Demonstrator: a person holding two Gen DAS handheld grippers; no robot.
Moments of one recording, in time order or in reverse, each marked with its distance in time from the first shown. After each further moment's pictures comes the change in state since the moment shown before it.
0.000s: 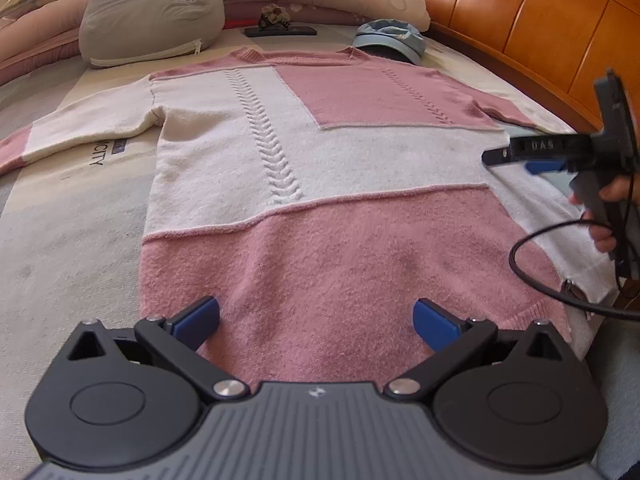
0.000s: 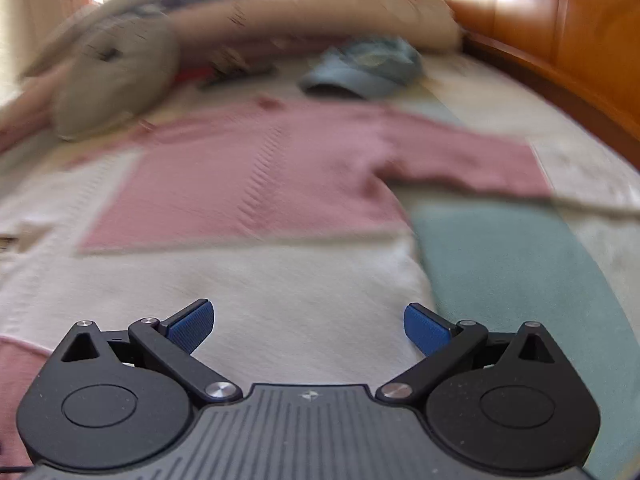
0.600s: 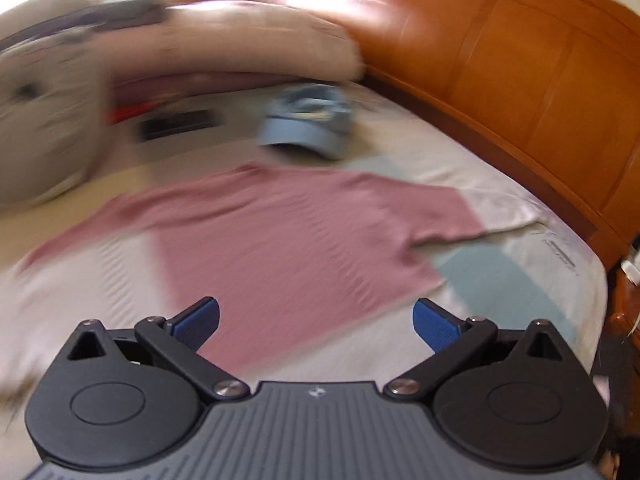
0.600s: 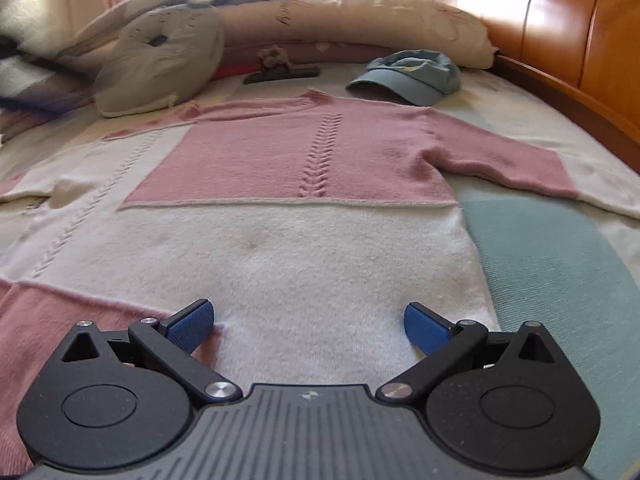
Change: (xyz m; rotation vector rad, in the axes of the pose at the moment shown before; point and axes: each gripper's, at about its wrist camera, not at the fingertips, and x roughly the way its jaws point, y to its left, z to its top) left arm 0.074 -0.086 0.213 0.128 -0.039 -0.192; right arm -0.013 0.030 -0.032 -0.113 -0.060 0.050
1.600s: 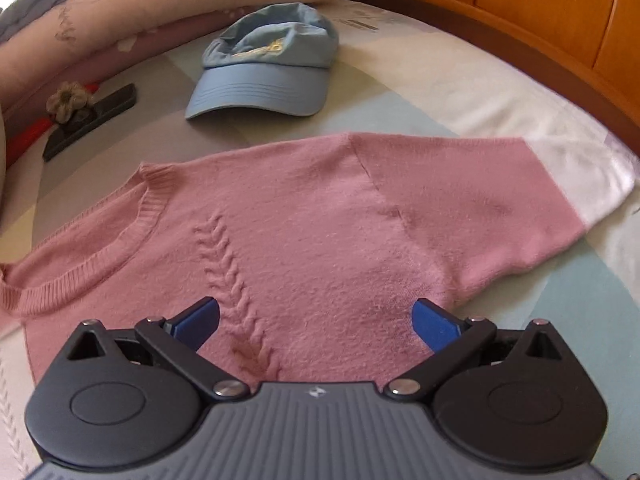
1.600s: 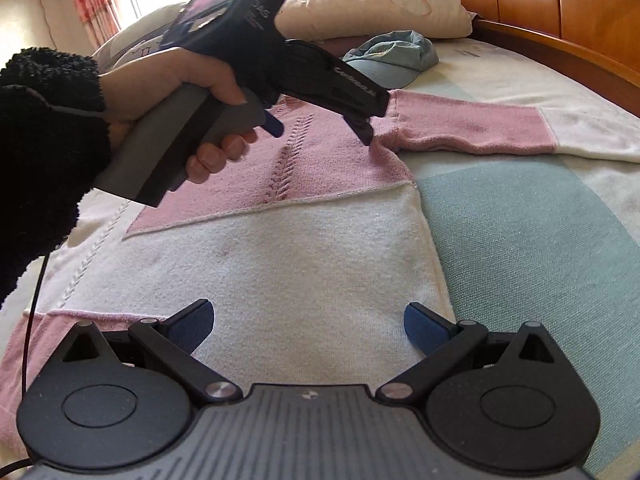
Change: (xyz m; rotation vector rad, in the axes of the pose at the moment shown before) left arm 0.191 -0.057 0.051 0.122 0.206 0.183; right arm -0.018 -0.046 -0.003 0.157 0.014 0.092
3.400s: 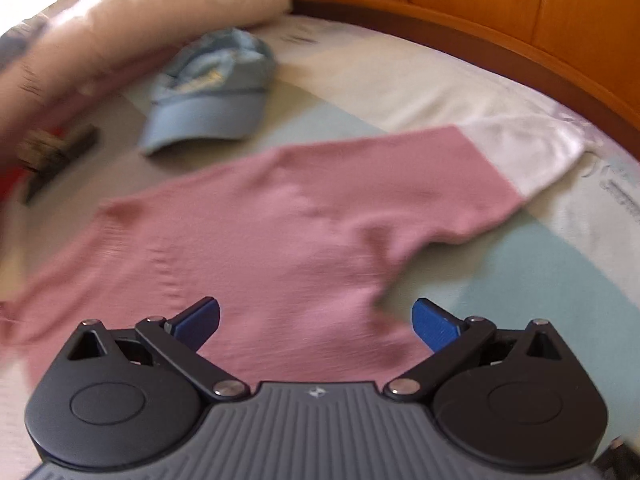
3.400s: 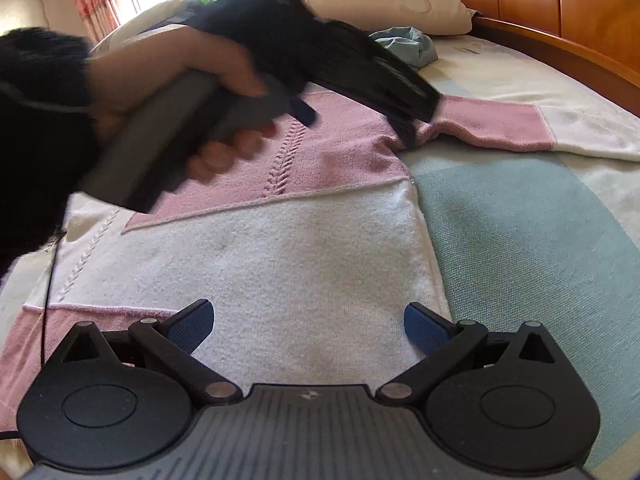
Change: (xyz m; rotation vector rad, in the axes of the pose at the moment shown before) left arm -0.035 -0.025 -0.013 0.130 -0.049 -0.025; right arm 0.000 -0.005 0.000 -0.011 0.013 0.001
